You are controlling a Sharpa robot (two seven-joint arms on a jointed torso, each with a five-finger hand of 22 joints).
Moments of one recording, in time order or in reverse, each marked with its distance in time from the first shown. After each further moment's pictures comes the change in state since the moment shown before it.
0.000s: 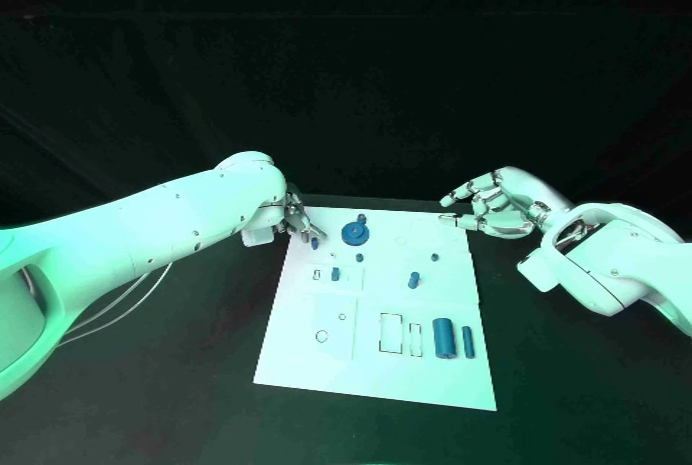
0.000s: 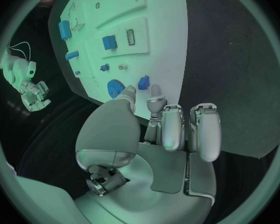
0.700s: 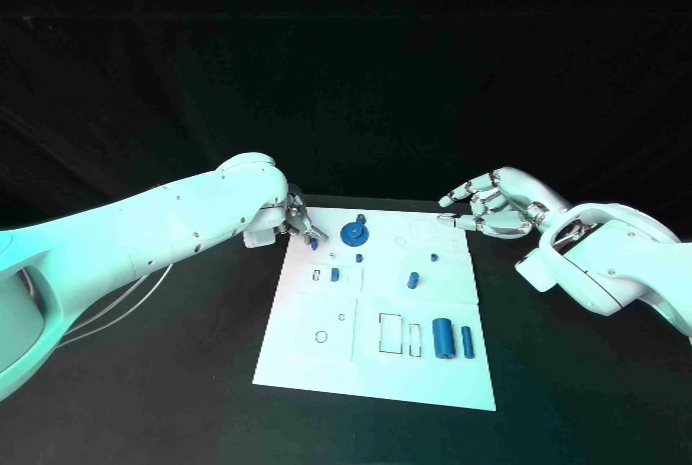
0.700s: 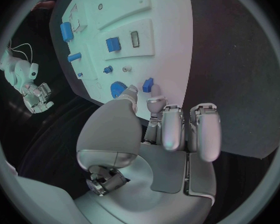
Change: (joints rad) left arm -0.001 -0.001 0.000 0.015 0.000 0.002 0.005; left_hand 0.025 0.012 -0.005 0.000 0.000 0.011 -0.004 0.000 -0.005 0.003 -0.004 0.004 0.003 0.000 0.000 0.000 0.001 0.000 0.000 0.000 0.000 0.000; right arm -0.001 0.005 0.000 -0.005 0.000 0.000 0.000; right_hand 0.000 0.000 0.000 0.000 0.005 0.000 0.000 0.000 -0.001 0.000 0.000 0.000 0.001 0.000 0.000 0.000 0.000 0.000 0.000 0.000 0.000 0.001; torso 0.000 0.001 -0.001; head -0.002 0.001
